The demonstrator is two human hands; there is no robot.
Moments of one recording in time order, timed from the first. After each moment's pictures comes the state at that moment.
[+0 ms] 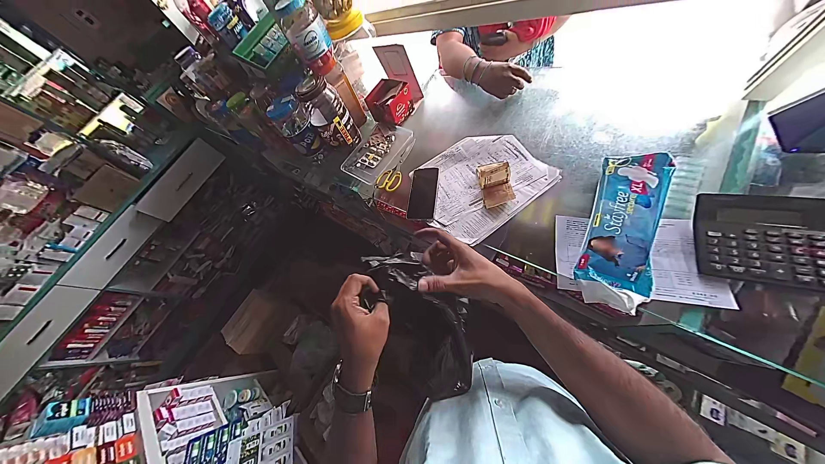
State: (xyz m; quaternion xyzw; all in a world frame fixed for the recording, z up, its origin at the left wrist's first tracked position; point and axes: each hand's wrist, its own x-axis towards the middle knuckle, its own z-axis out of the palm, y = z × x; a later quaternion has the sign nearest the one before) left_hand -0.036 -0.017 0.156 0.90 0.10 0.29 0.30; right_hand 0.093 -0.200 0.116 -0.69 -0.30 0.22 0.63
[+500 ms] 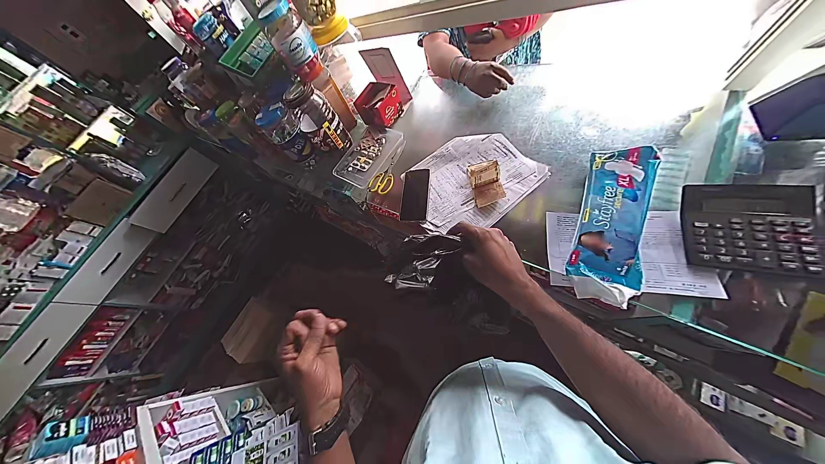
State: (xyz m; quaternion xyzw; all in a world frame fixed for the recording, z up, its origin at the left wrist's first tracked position) left_hand -0.078 0.023 0.147 0.59 0.08 0.37 0.71; right_hand 0.104 -0.228 0.122 -0.90 -0.16 0.07 0.39
